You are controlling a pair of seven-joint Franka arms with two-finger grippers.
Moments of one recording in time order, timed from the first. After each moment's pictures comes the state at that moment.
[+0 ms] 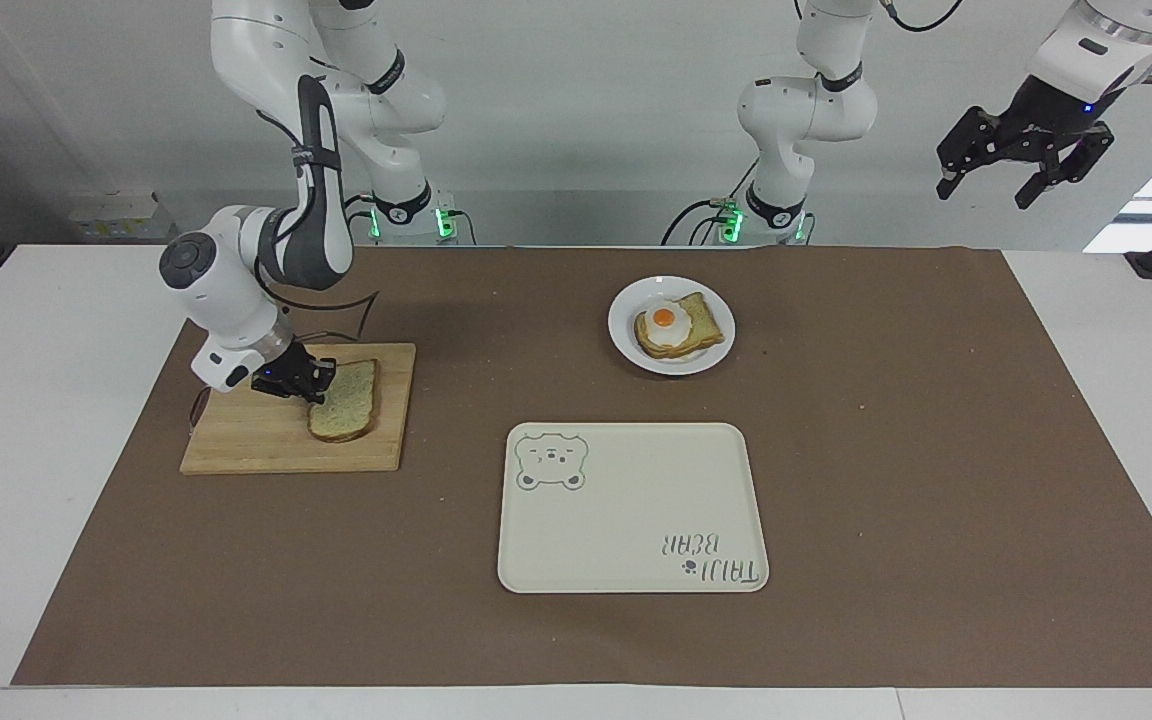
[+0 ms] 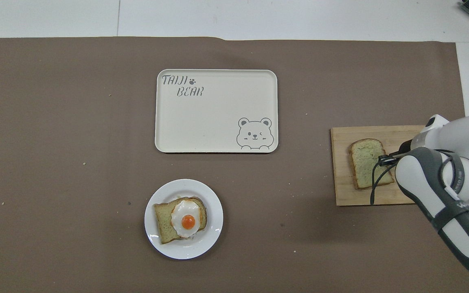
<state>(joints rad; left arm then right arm) -0.17 -0.04 0.16 -1.38 -0.05 1.31 0.14 0.00 0.16 -0.14 -2.16 0.12 2.23 -0.35</state>
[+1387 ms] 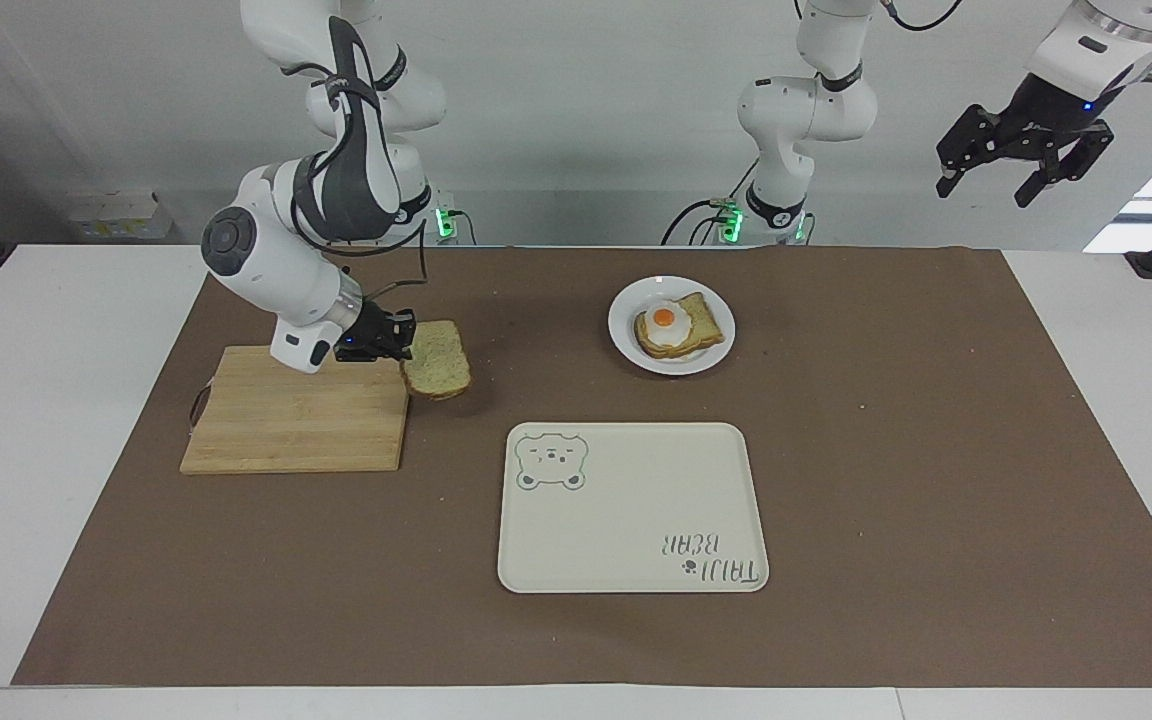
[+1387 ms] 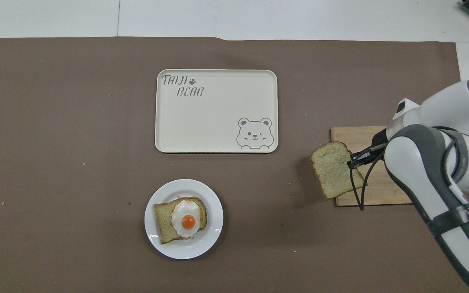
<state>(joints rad) -0.17 -0.04 0.16 -1.38 -0.05 1.30 0.14 0.18 0.12 -0.10 -1.96 0.34 1.81 -0.35</state>
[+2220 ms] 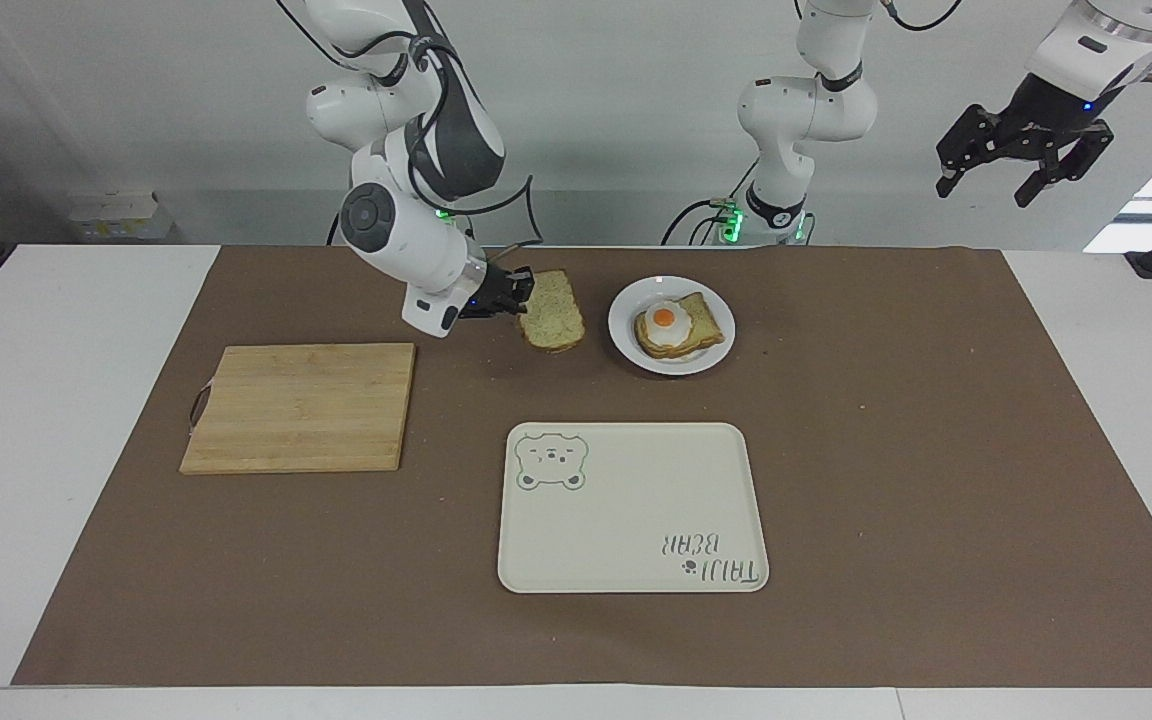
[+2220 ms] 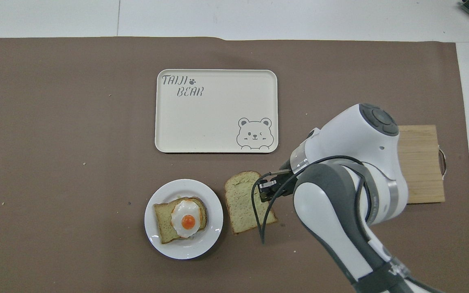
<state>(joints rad) -0.17 -0.04 0.16 -1.38 -0.05 1.30 0.14 0.52 0.08 -0.10 -1.96 0.55 1.84 0.12</state>
